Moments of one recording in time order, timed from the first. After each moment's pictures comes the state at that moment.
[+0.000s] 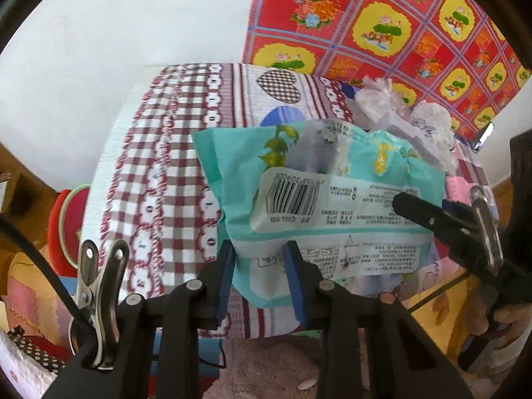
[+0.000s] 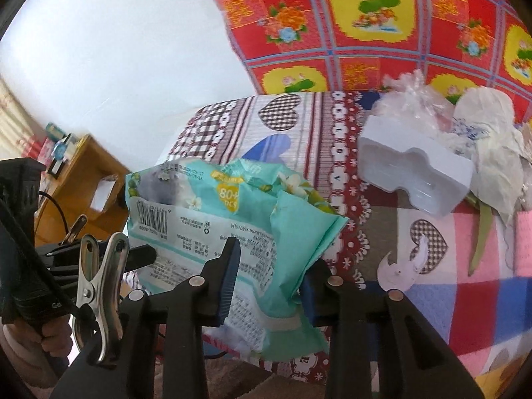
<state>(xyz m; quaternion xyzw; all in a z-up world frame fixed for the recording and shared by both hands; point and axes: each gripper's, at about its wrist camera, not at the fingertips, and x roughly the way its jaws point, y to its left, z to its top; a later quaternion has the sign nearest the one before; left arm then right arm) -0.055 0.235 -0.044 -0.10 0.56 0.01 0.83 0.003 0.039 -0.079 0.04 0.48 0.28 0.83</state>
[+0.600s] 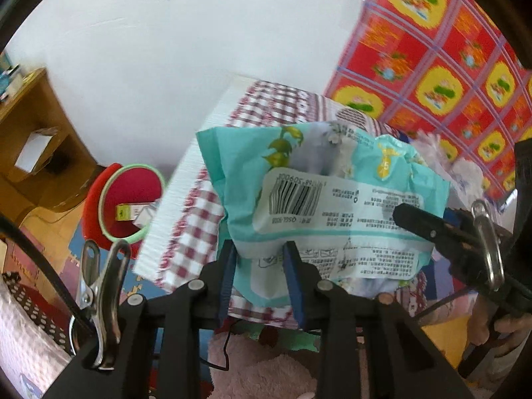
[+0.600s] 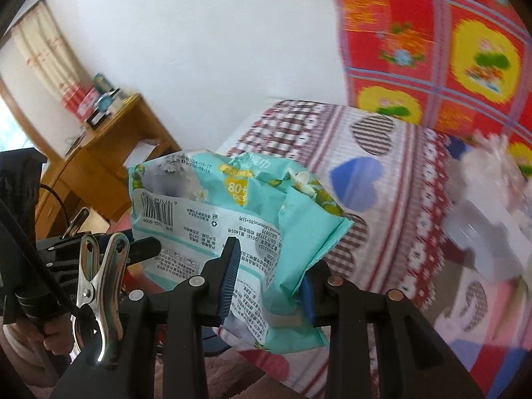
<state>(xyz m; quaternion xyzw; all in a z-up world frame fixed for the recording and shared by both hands) -0.108 0.303 -0.029 -0.16 0.51 0.13 0.84 -0.007 0.123 -0.061 -0.04 0.45 0.40 0.80</state>
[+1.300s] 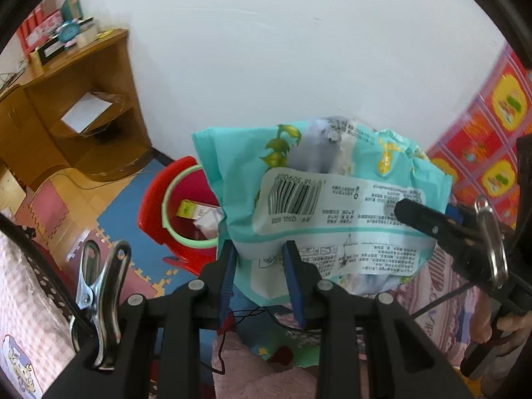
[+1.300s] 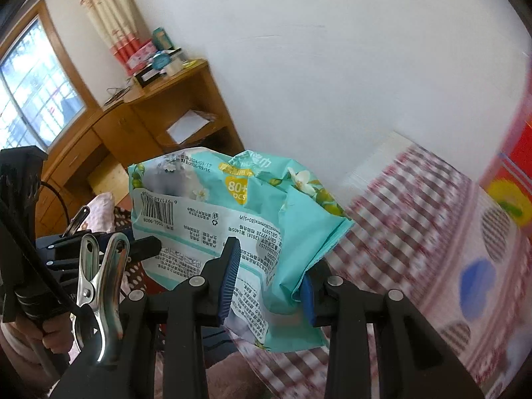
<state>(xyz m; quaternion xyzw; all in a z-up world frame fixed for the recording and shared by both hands) -0.173 0.462 -0.031 -0.23 0.47 0.24 0.82 -0.031 0.312 -0.045 -0.12 0.41 0.50 0.75</state>
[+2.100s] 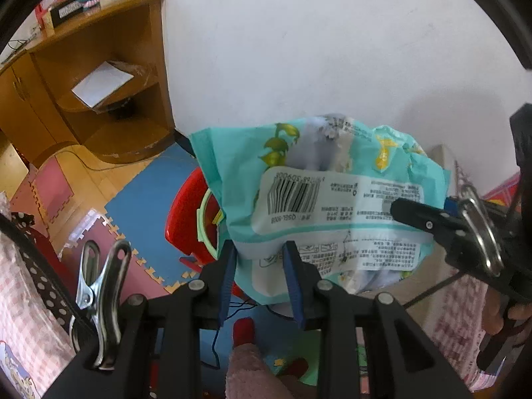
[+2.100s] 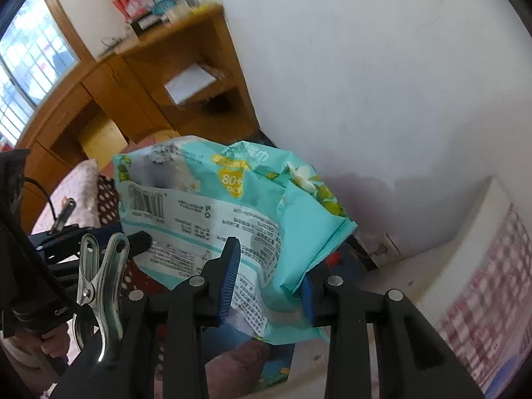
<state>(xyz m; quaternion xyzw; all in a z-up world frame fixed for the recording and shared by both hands) -0.172 0.609 -0.128 -0.27 0.49 0.26 0.79 -0.013 0.502 -0.122 -0.22 0.46 0.50 0.70</state>
